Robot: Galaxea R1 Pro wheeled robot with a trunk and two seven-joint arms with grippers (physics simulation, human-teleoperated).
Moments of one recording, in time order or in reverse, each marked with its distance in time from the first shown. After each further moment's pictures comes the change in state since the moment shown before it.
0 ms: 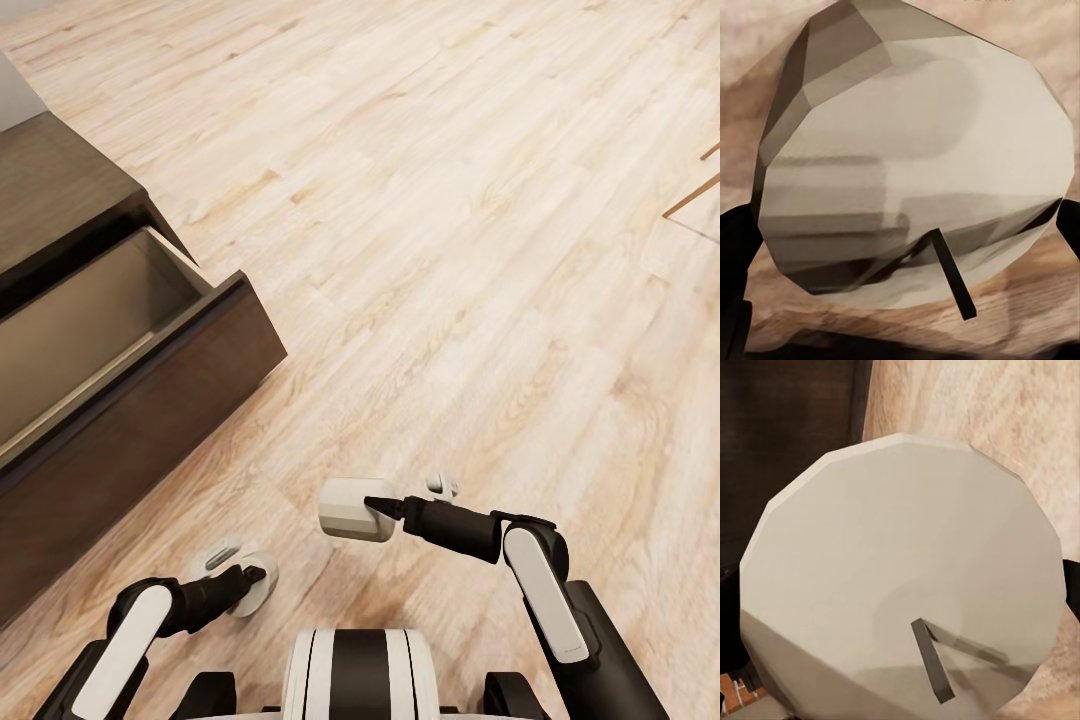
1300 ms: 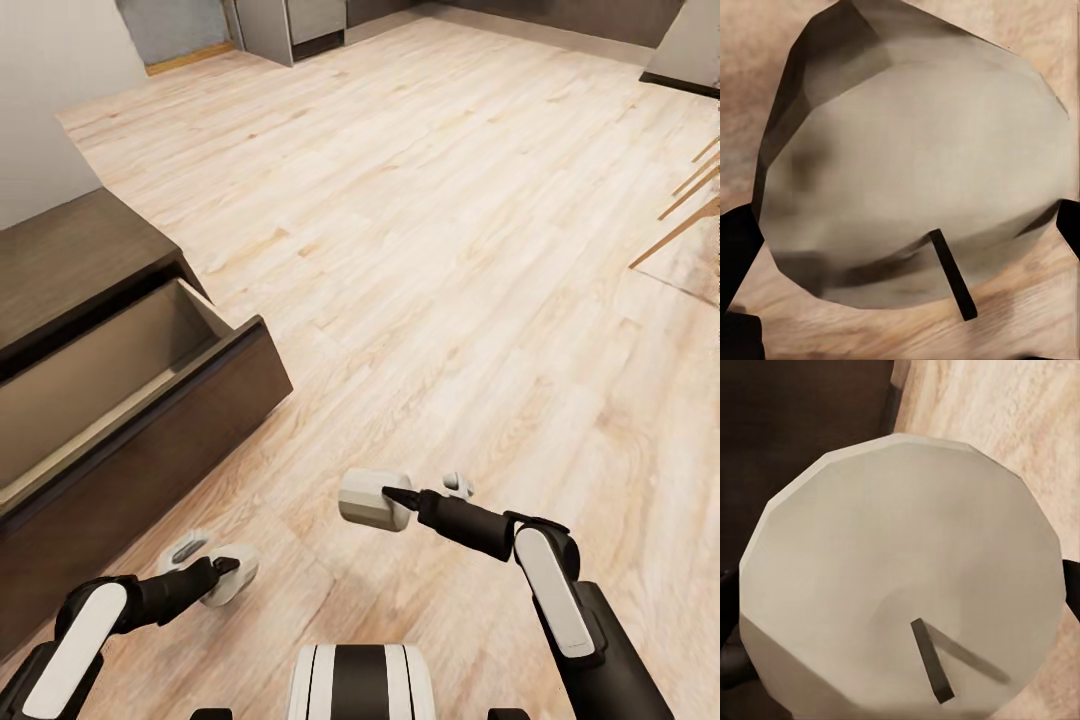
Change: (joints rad) left arm 0.009 0.074 0.123 -0.011 -0.010 0.080 -0.152; right arm 0.000 0.003 -0.078 0.048 0.007 -0.047 0.001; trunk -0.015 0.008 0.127
